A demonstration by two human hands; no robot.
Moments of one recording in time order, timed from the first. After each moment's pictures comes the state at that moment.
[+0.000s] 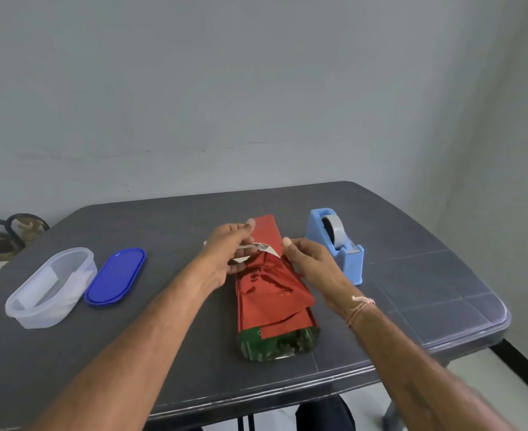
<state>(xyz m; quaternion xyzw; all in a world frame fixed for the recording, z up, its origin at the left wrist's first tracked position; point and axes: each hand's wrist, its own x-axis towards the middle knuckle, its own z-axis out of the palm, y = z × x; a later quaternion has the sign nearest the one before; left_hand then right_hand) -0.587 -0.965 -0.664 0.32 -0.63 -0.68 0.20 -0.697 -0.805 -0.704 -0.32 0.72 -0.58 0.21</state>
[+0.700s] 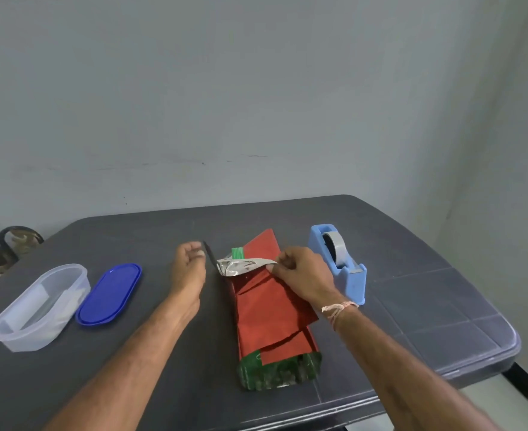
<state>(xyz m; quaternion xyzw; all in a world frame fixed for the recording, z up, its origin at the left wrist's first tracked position) -0.579 -1.009 -0.706 0.38 -0.58 -0.59 0.42 -0.713 -0.833 -0.690 -0.36 0.86 -0.37 0.06</state>
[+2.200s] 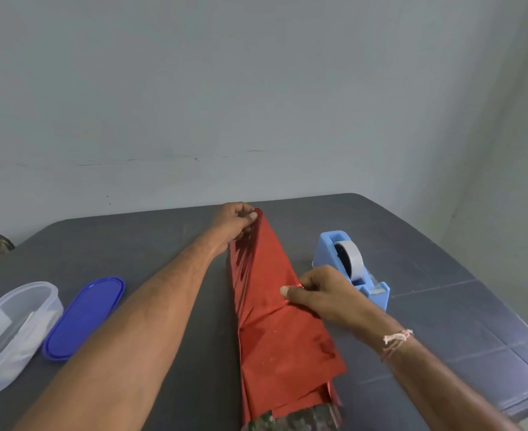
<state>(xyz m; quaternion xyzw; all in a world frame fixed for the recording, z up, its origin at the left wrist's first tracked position) -0.721 -1.087 -0.665 0.25 -0.75 -0.56 0.22 -0.733 -0.827 -0.678 -0.39 0.78 -0.43 0.23</state>
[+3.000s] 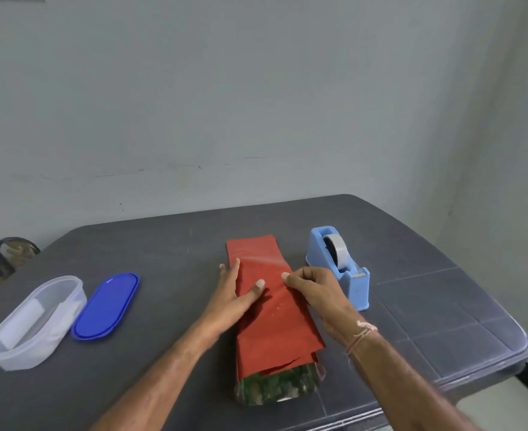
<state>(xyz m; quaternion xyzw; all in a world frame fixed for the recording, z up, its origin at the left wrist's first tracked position) -0.594 -0.978 -0.737 0.26 -0.80 -0.51 0.14 -0.714 -0.820 -0.714 -0.23 0.69 -0.64 0.25</state>
